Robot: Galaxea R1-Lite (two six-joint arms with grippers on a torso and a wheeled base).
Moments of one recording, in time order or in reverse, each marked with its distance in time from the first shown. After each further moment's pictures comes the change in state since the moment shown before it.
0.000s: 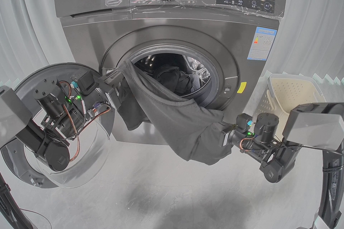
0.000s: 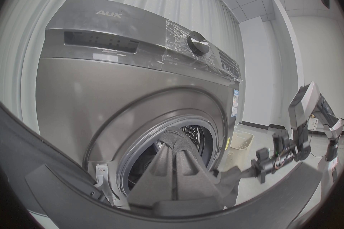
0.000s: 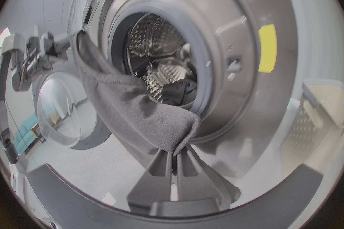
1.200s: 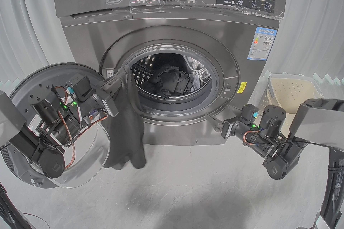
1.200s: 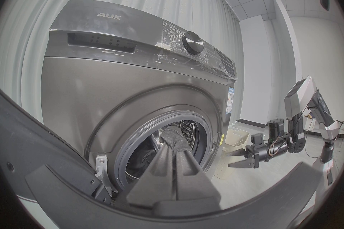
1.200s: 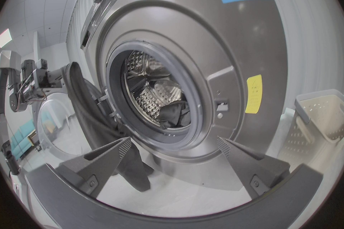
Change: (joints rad) left arm -0.011 -0.051 0.086 0.000 -0.003 0.000; right arm -0.006 -0.077 0.004 -0.020 -0.017 0.027
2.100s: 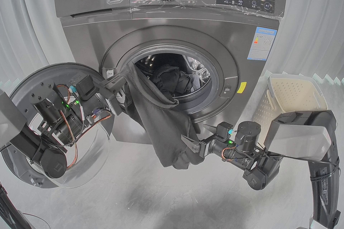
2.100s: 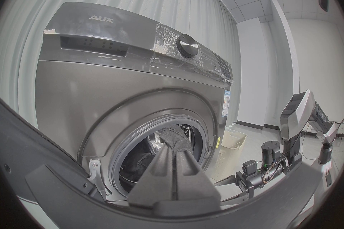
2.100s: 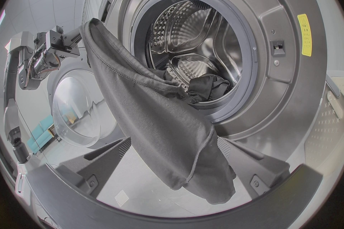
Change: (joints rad) left arm -0.026 0.000 -0.017 0.000 0.000 0.000; right arm 0.109 0.173 -0.097 0.011 0.077 0.011
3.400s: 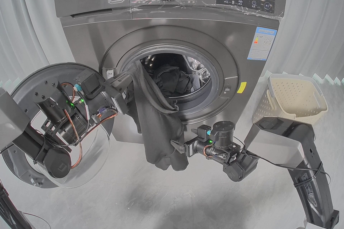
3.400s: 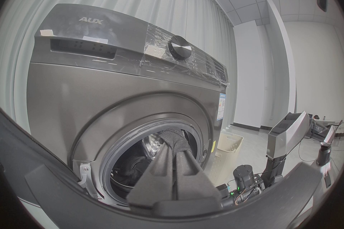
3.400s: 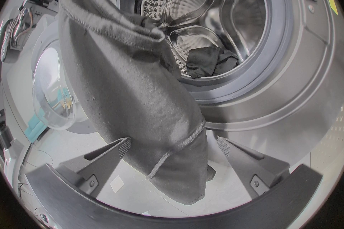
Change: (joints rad) left arm -0.037 0.012 -0.031 0.000 0.002 0.001; right arm 0.007 0.198 -0.382 0.317 -0.011 -0.076
